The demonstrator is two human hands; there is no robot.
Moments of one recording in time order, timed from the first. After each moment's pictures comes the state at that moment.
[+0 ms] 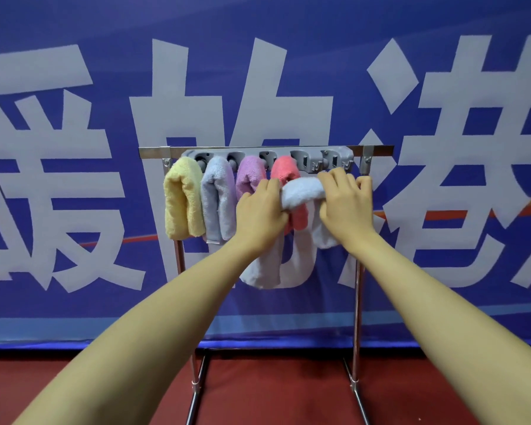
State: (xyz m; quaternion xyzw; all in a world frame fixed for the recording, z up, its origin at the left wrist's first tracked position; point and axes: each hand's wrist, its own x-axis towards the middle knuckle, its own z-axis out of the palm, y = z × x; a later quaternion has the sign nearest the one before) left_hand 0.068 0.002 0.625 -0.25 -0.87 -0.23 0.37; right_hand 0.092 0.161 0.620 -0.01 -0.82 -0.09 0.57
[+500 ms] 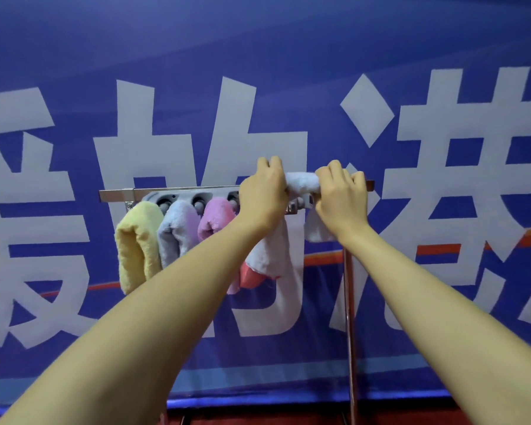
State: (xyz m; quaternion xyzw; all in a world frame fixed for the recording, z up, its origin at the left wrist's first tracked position) left_hand 0.024 0.094 0.721 -0.22 -0.88 -0.18 0.39; right_hand 0.026 0.238 0.687 -0.04 -0.79 -0.09 0.61
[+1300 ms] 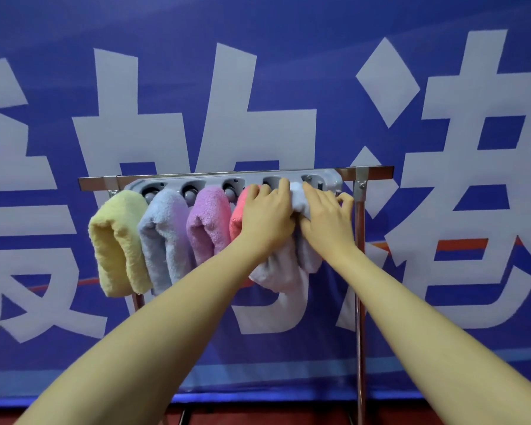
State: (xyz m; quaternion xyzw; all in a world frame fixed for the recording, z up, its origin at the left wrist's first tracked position) left_hand -0.050 0.114 0.654 -0.26 -0.86 -0.07 0.43; right_hand -0.041 0.238 0.619 0.00 -0.83 0.01 0.55
